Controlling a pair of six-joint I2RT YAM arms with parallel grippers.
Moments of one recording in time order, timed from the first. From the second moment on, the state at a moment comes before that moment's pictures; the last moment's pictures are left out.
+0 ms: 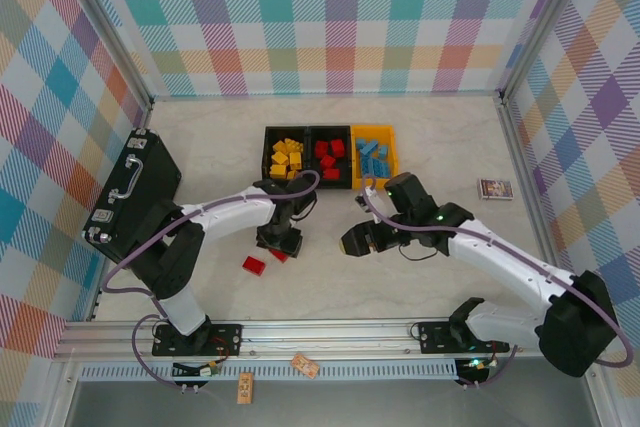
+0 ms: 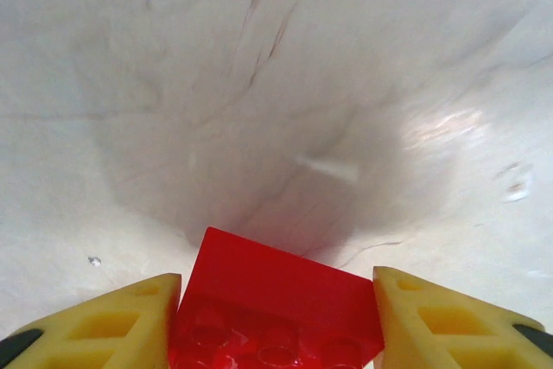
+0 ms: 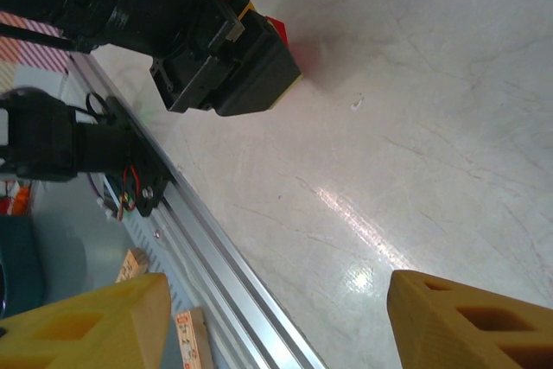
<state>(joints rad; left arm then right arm) -0.73 1.70 1.10 -0.95 -0.04 -0.42 0.65 1.13 0.79 -0.54 -0.60 0.39</state>
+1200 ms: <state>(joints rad) -0.63 2.22 2.02 -0.81 -0.10 -0.50 0.47 1.05 0.72 -0.52 -0.50 0.49</state>
